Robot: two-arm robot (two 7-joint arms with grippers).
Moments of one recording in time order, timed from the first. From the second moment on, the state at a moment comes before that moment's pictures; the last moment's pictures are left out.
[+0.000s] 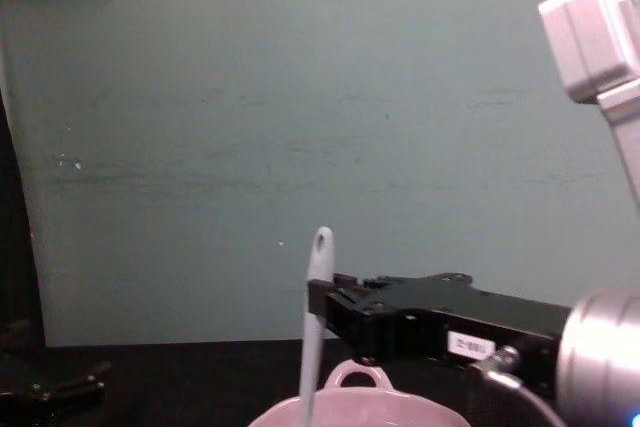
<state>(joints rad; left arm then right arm) -0.20 0.60 0.45 -1.41 -0.25 -0.12 0.03 0.11 0.29 -0.42 -1.75 0.29 0.17 0.35</state>
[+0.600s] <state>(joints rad) -0.20 0.60 0.45 -1.41 -0.25 -0.12 0.03 0.20 0.21 -0.41 -1.59 0.21 0.07 0.26</state>
